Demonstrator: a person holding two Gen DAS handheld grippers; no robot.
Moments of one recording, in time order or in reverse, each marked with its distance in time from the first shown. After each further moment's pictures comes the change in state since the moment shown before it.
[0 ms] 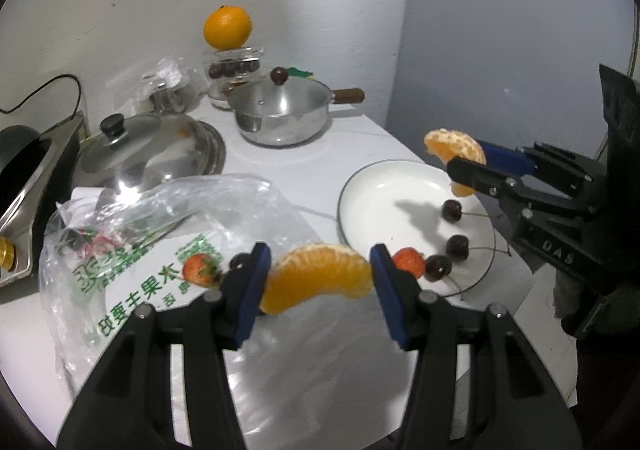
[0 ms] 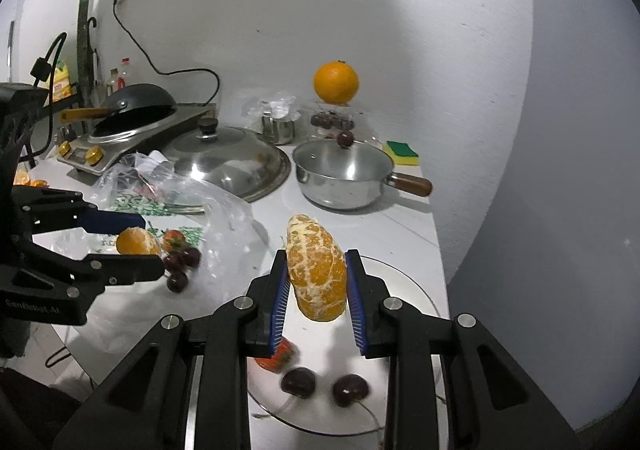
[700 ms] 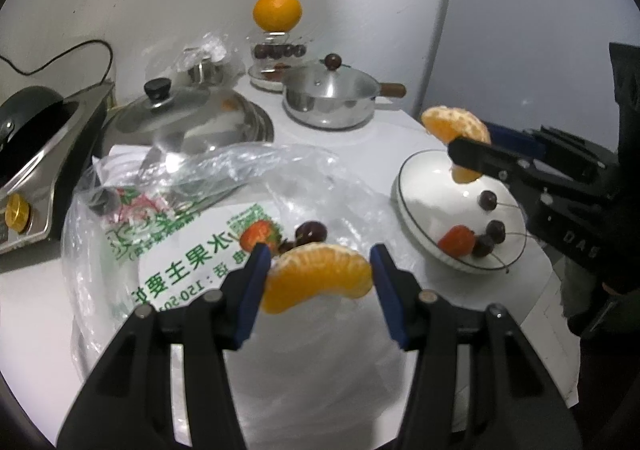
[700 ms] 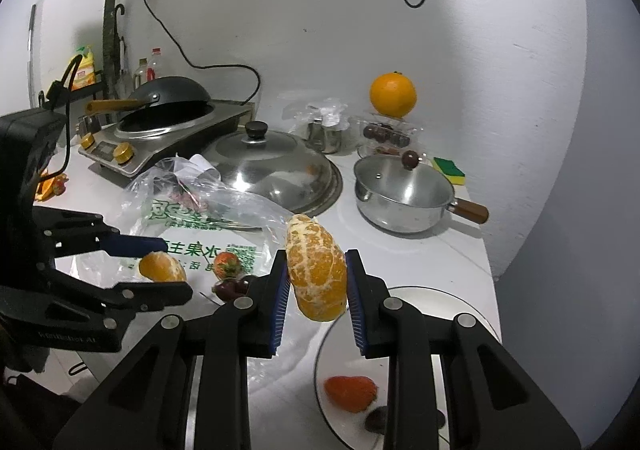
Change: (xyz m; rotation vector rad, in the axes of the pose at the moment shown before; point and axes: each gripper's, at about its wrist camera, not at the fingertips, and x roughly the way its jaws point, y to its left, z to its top) left arm -0.011 0.064 -0.027 -0.081 0.004 0.020; right arm 0.022 0.068 0.029 -0.067 -0.001 0.070
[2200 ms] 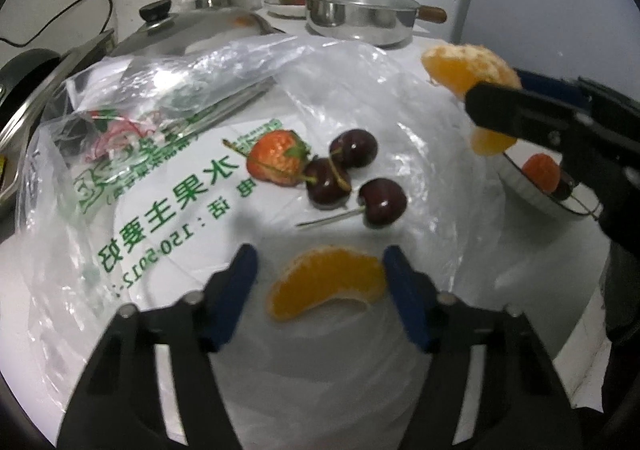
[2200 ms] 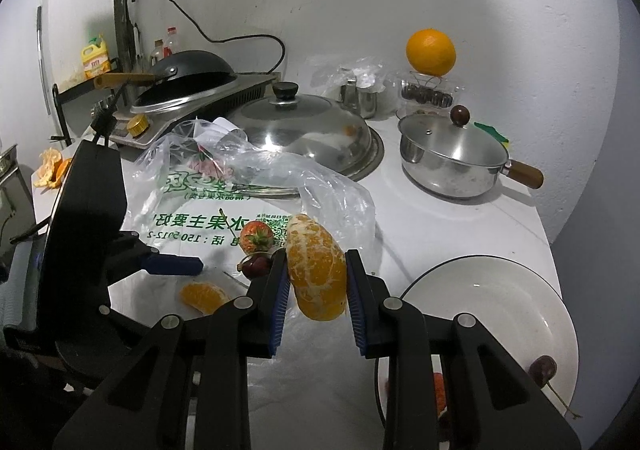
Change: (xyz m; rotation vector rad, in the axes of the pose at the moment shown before) left arm 0.083 0.014 -0.040 -0.003 0.173 0.091; right arm 0.047 0.021 -0.023 0.024 0.077 0.117
